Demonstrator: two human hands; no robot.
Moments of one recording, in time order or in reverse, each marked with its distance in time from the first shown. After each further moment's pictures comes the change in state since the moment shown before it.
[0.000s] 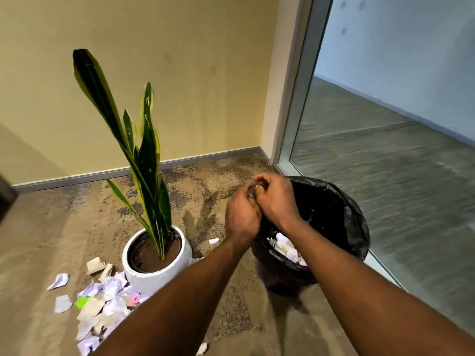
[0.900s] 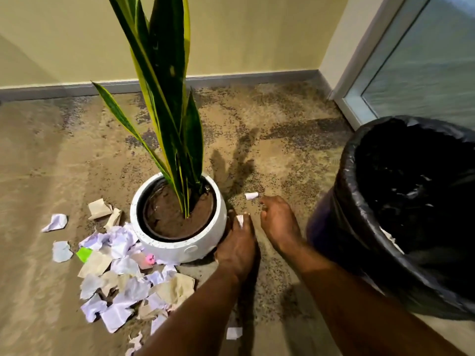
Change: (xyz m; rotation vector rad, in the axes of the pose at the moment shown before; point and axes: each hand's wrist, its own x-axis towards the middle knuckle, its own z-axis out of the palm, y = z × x) left_hand -0.028 -0.298 0.018 0.754 -0.554 -0.311; right_hand -0.052 0.136 0.258 -0.308 -0.421 0.196
